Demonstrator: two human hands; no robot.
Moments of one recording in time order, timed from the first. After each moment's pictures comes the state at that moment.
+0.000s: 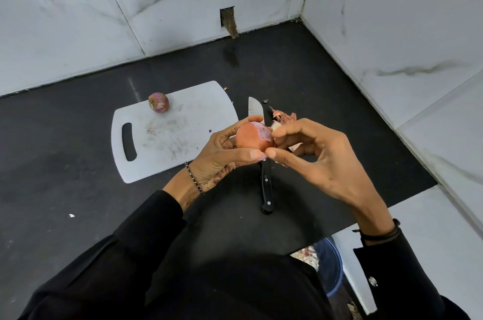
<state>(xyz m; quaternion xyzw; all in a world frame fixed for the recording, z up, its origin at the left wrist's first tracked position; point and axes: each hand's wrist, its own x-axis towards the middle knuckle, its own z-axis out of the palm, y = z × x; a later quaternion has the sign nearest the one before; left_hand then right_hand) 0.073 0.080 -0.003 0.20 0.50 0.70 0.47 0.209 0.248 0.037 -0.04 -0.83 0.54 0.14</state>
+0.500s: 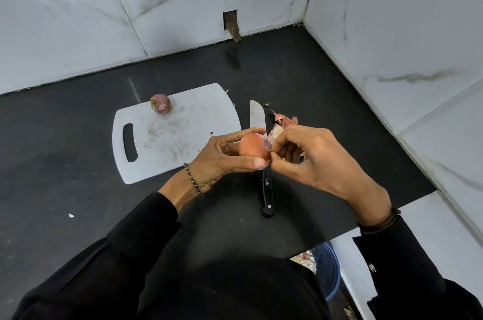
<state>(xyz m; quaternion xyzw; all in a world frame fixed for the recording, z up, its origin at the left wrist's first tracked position) 0.068 0.072 -0.007 0.21 0.59 0.64 0.45 0.192 0.254 0.039 0.04 -0.93 0.35 0.10</state>
